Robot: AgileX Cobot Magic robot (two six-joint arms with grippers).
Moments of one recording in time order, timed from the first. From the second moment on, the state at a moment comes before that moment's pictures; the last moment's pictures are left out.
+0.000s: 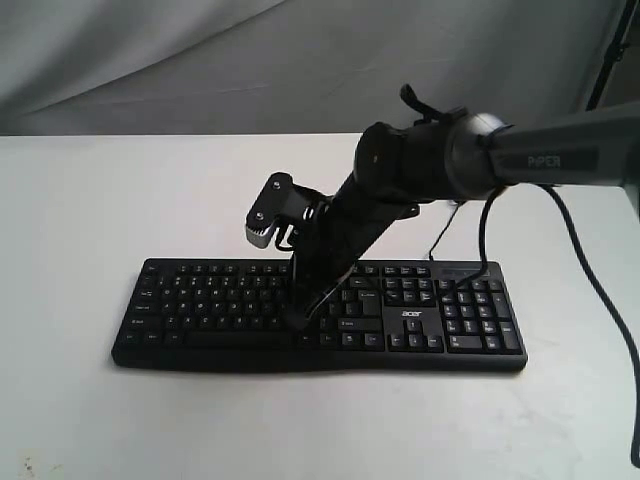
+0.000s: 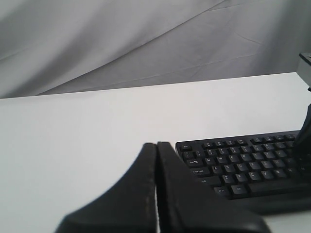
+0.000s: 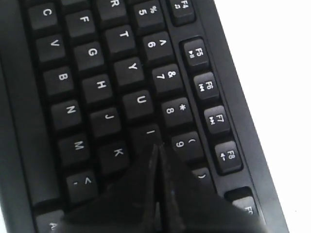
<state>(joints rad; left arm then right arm) -0.17 0.00 0.00 0.04 0.26 -0.02 0.59 2.17 -1.47 0.47 0.64 -1.02</state>
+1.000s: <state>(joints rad) -0.17 0.00 0.00 0.04 0.26 -0.02 0.73 2.14 -1.47 0.59 0.62 -1.20</state>
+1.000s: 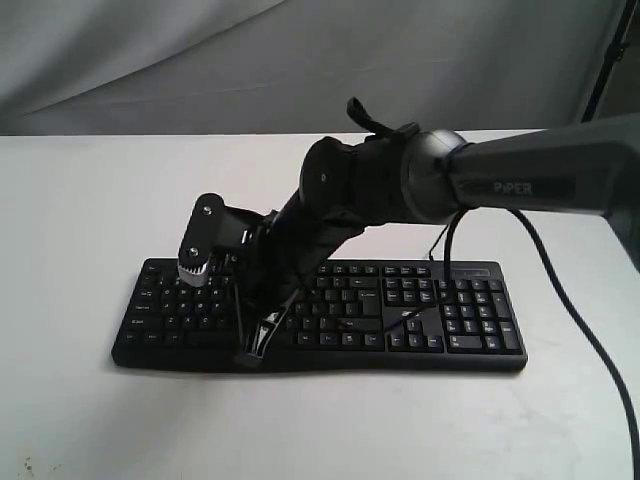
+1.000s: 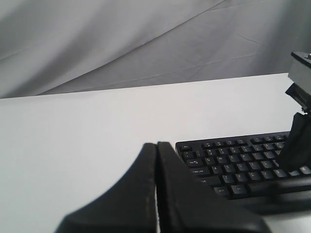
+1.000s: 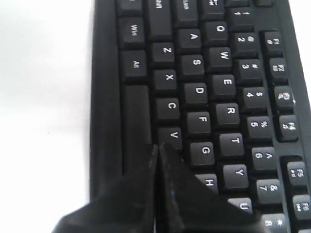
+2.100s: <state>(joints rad) -0.17 0.00 0.00 0.04 0.26 -0.02 0.71 2.17 -1.47 0.68 0.56 -1.37</state>
